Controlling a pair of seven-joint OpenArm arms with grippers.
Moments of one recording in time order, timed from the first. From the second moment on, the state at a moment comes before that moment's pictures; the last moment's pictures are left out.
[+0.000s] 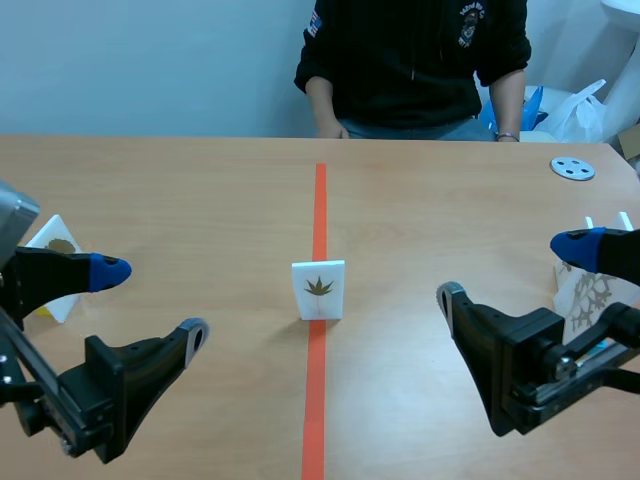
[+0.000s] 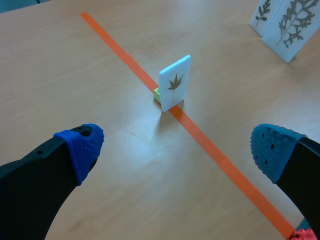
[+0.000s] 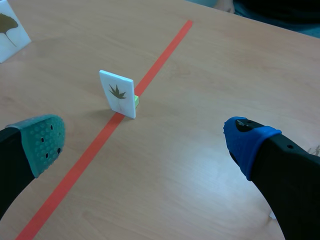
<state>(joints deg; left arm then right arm) 36.8 -27.6 -3.4 114.0 -21.0 -29.8 5.2 -47.1 19.1 10.5 125.0 15.1 23.8 -4.0</state>
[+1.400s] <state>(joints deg) -9.6 -12.4 29.5 54.1 -3.1 -21.4 -15.3 -47.1 19.1 10.5 125.0 15.1 23.7 -4.0</state>
